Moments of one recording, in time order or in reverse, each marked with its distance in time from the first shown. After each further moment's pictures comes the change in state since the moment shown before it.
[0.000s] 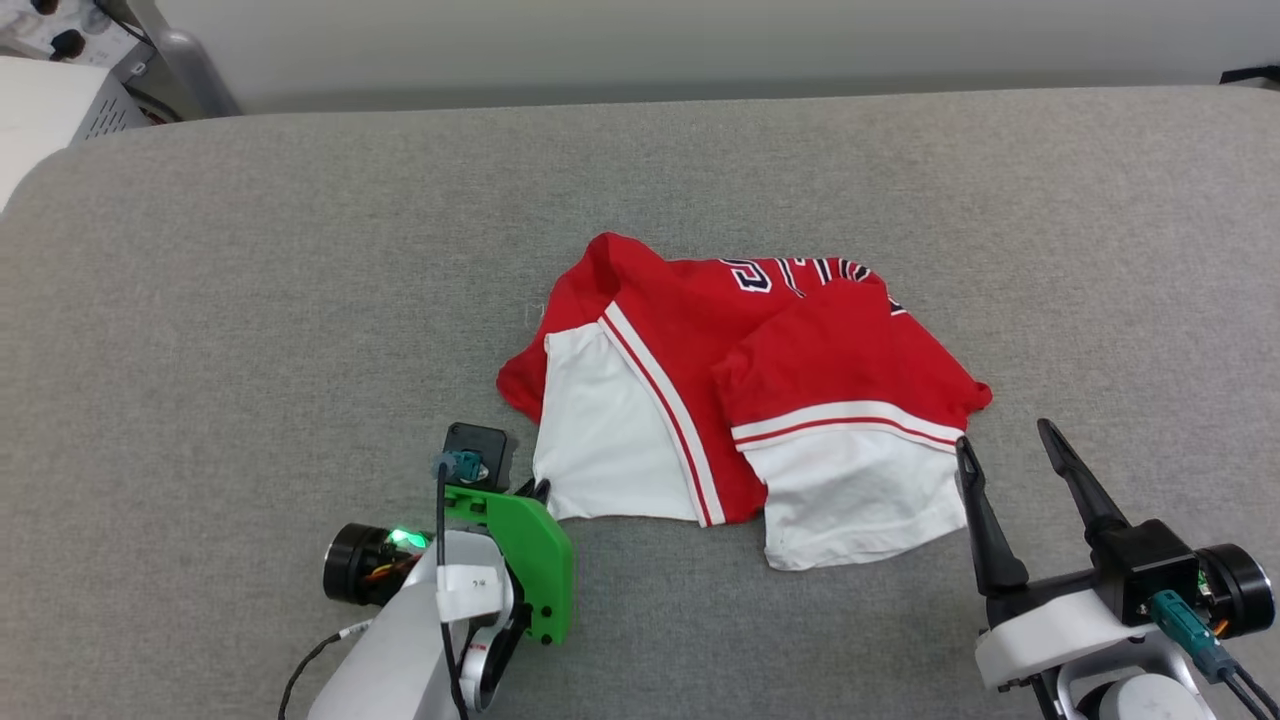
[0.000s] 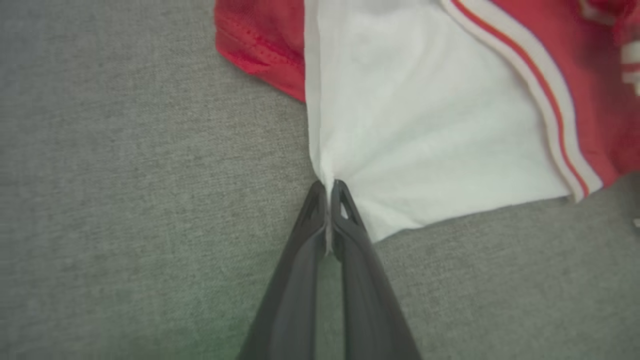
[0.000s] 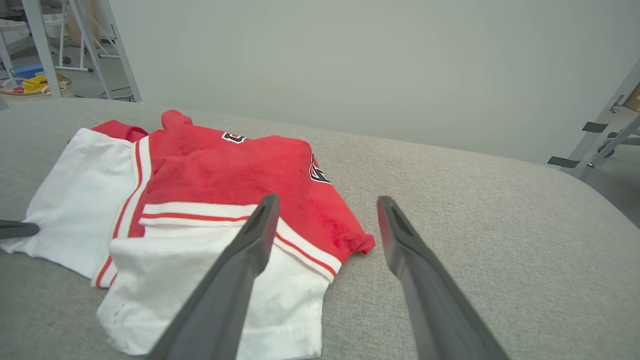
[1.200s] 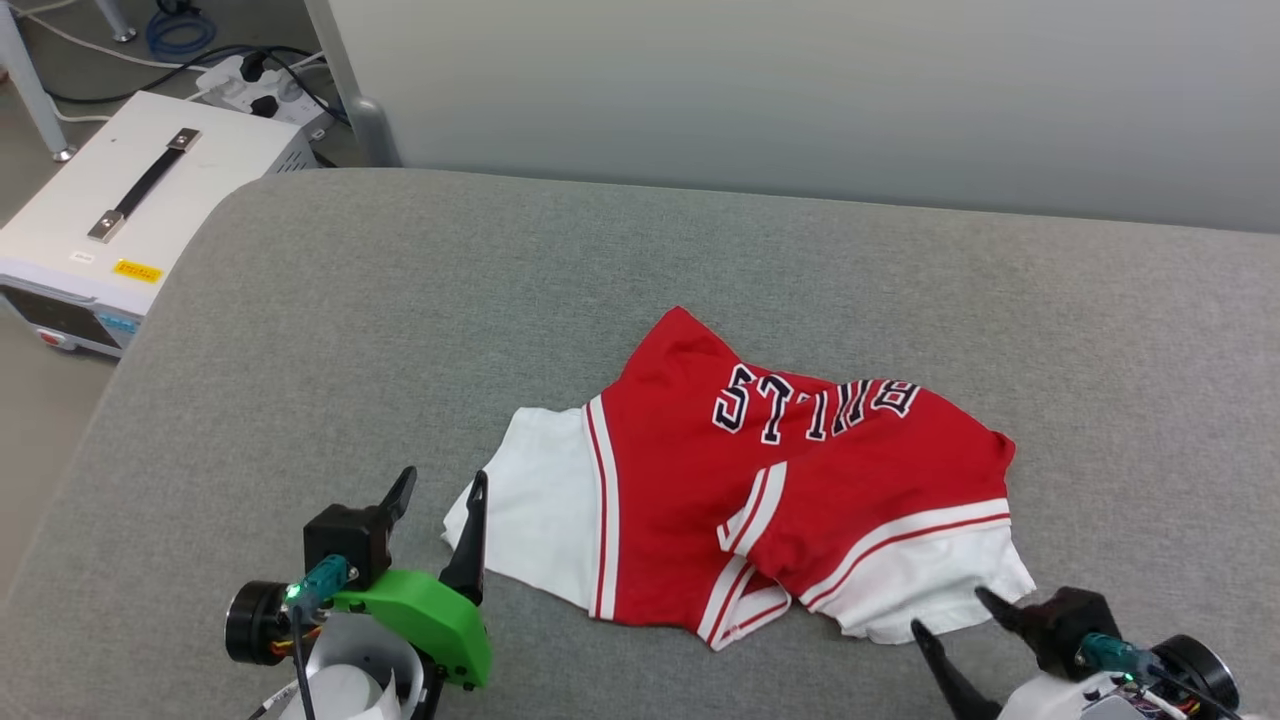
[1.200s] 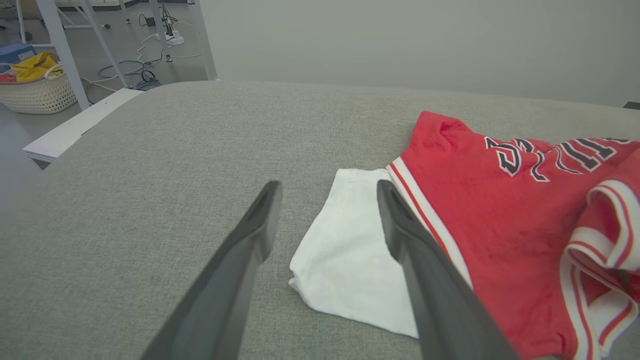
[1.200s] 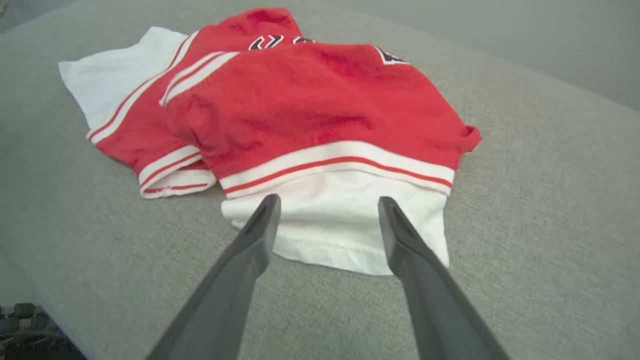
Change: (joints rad) left arm 0.194 0.105 0.093 -0.162 -0.037 -0.014 -0.422; right arm 0.118 -0.227 0.230 -0.045 0.217 0.000 0.348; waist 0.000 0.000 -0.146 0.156
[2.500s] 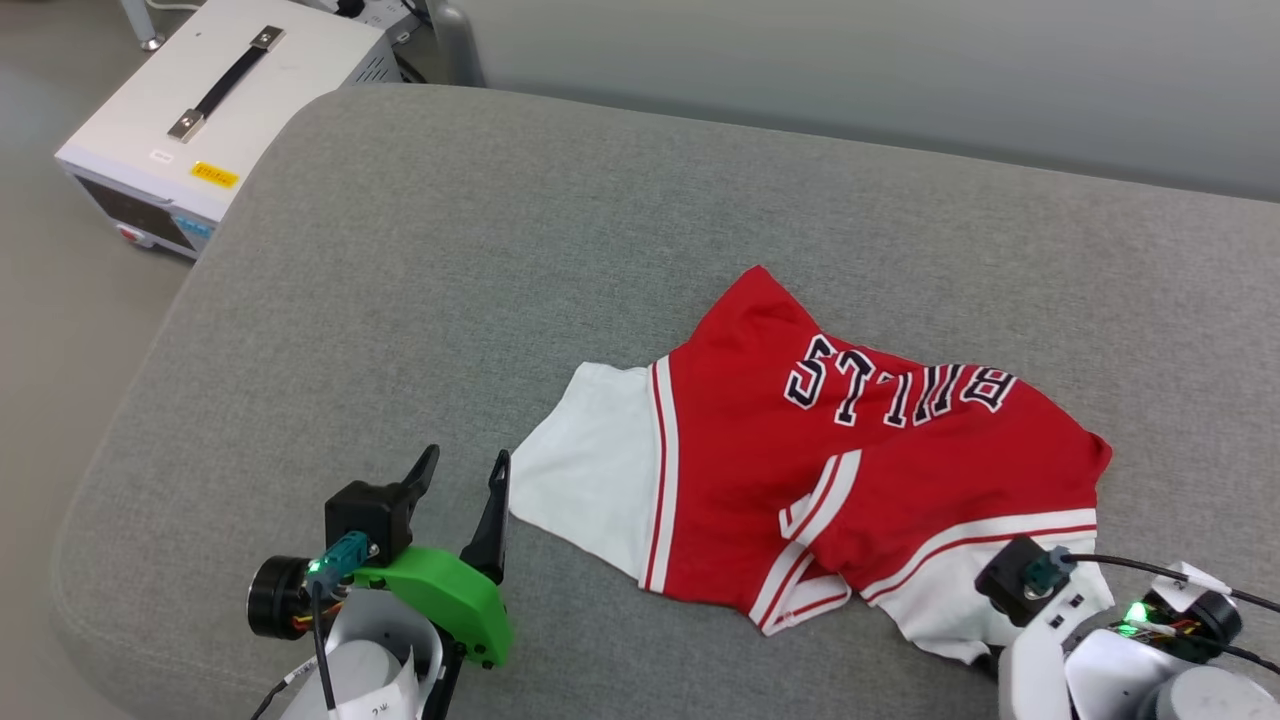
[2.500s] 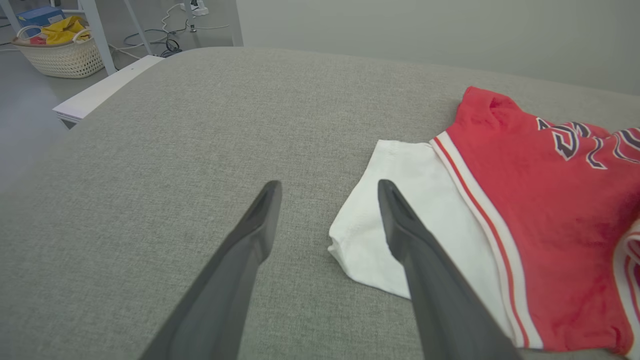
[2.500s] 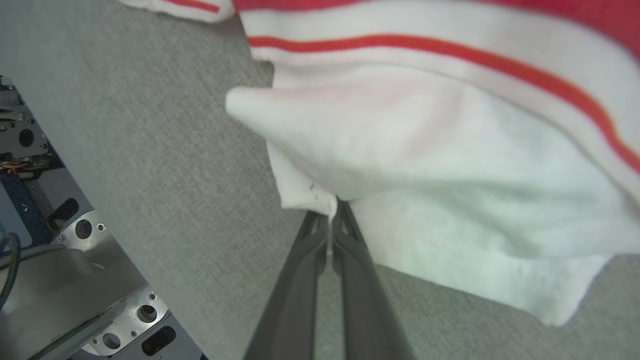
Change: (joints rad) left arm -0.051 -0.020 -0.034 0.025 -0.014 0.001 -0.006; right arm -0.268 -0.324 0.376 0.065 0.300 0.000 0.541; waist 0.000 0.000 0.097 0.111
